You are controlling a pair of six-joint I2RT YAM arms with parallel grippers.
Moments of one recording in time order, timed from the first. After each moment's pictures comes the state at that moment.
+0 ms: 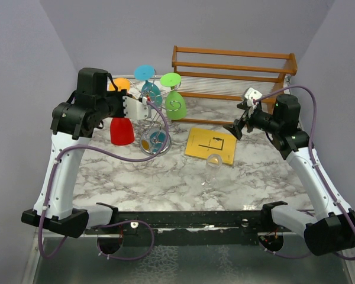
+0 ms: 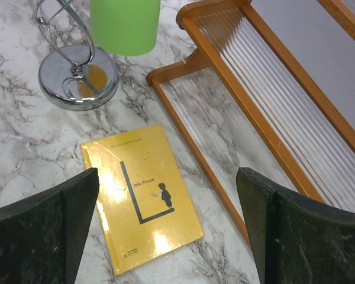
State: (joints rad) left arm -0.28 1.27 1.77 -1.16 0.10 1.37; right arm 0.17 1.09 1.02 -0.26 -0.67 -0.46
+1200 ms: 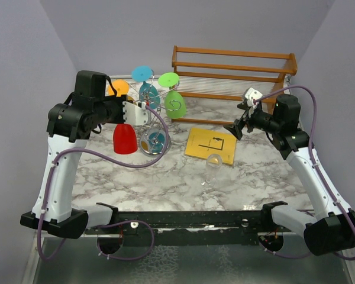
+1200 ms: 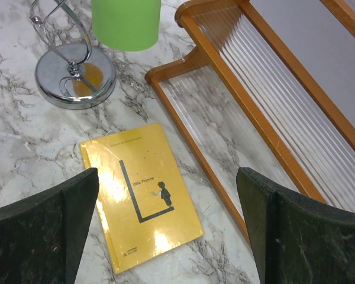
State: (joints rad) left arm -0.28 1.26 1.82 -1.29 0.20 1.35; right arm 0.17 1.09 1.01 -0.27 -0.67 -0.47
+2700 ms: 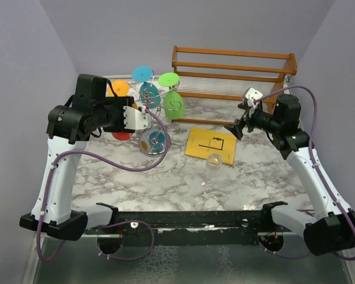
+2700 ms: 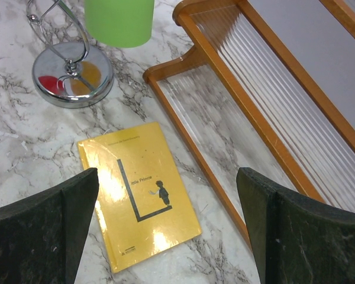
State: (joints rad) left arm -0.28 1.25 1.79 -1.33 0.27 1.34; right arm 0.16 1.09 1.01 -0.27 -0.67 -0.47
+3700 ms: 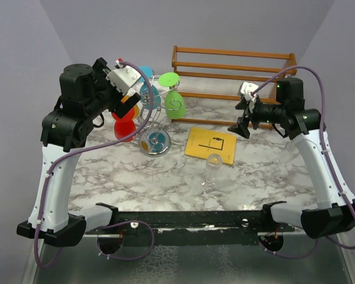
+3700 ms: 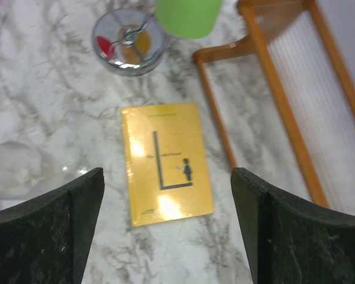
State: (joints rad) left arm -0.28 1.20 1.79 -0.94 0.16 0.65; right arm 0.17 1.21 1.41 -0.78 -0.76 -0.72
